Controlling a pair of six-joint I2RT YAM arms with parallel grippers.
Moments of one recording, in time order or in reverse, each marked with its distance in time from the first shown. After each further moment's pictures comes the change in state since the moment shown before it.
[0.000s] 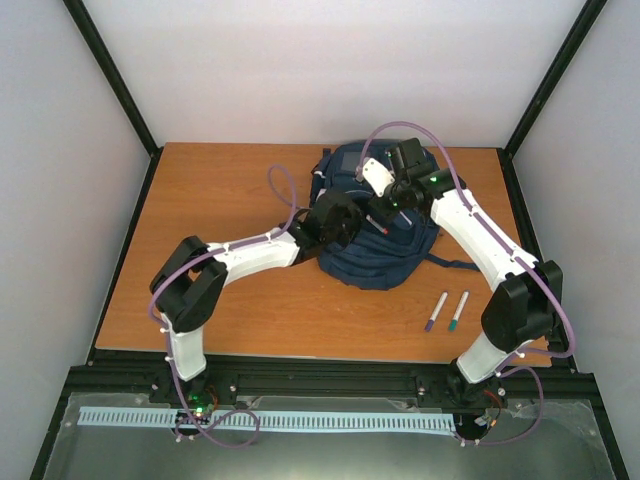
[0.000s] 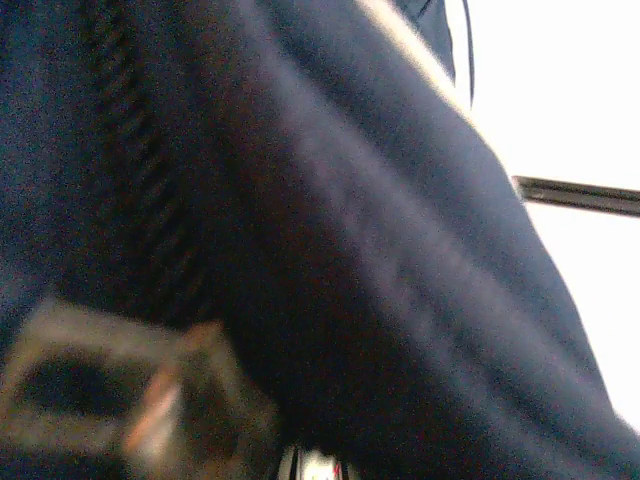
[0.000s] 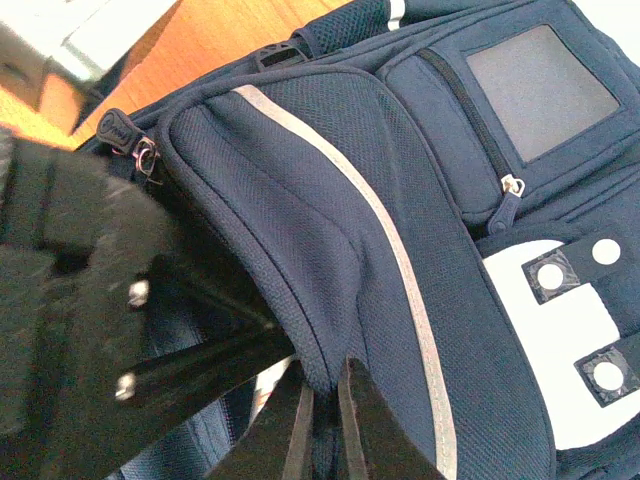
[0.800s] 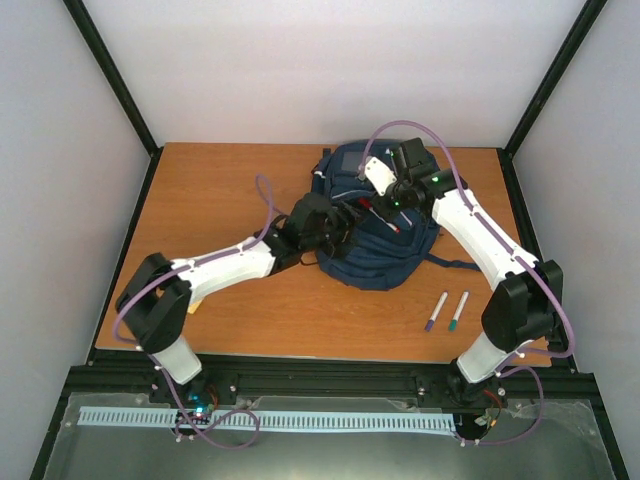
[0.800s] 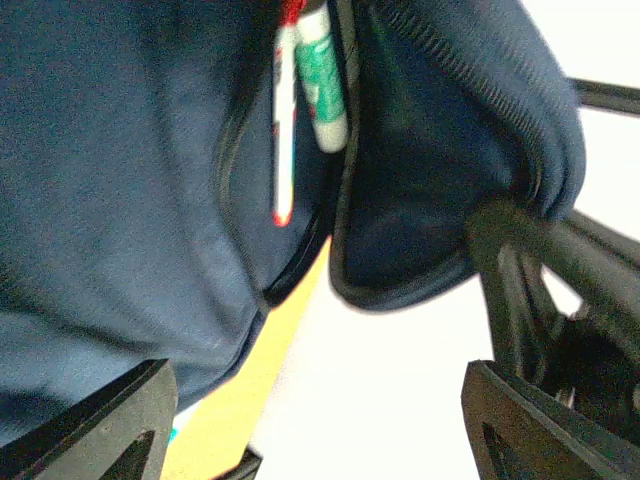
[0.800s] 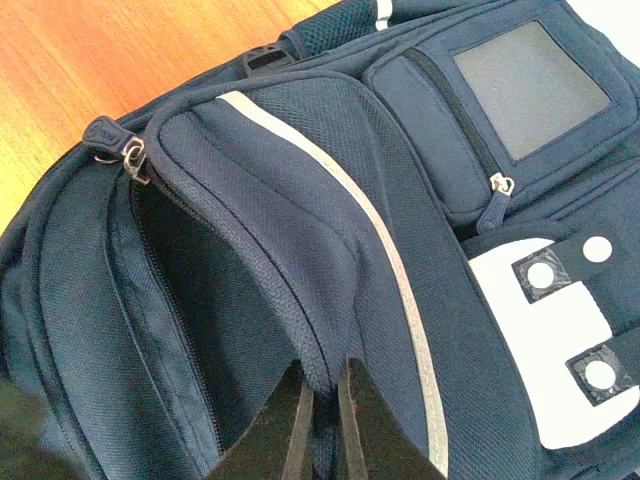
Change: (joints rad) left arm 0.014 -0.167 -0.114 -0.031 0.213 -0.061; right arm -0.012 0.000 -0.013 0.019 -0.001 0.003
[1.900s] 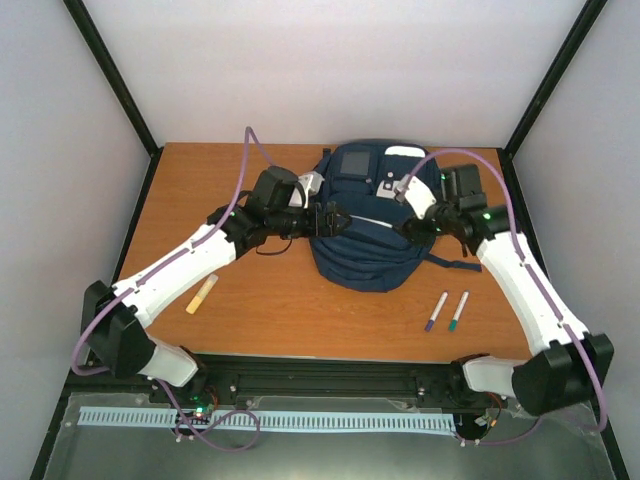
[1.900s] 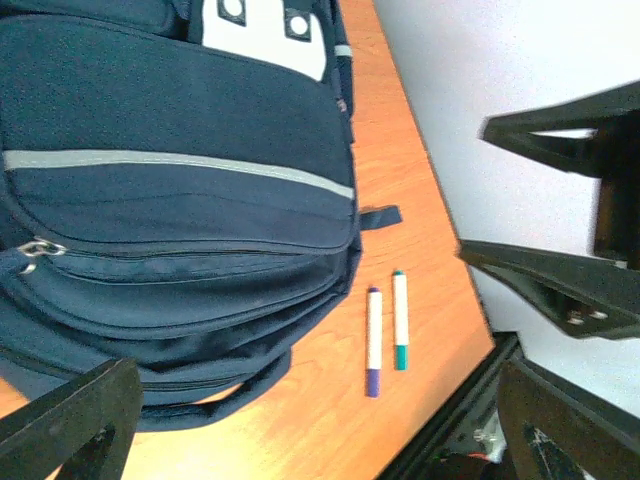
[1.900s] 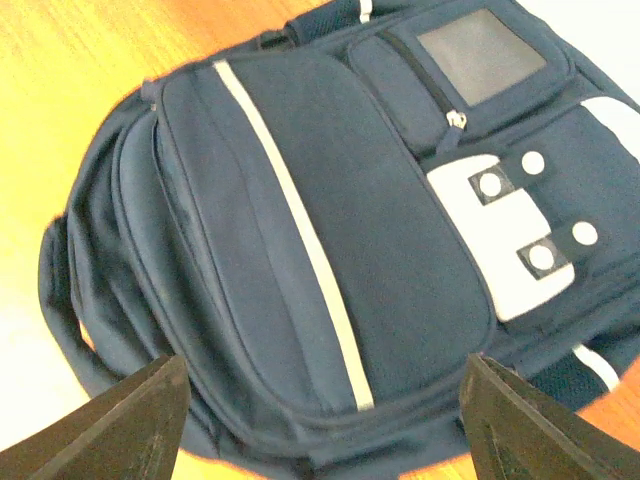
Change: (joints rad) left arm 0.113 -0.232 0.130 -0.499 0.202 0.958; right arm -0.129 -0.314 -0.253 0.010 -0.132 -0.092
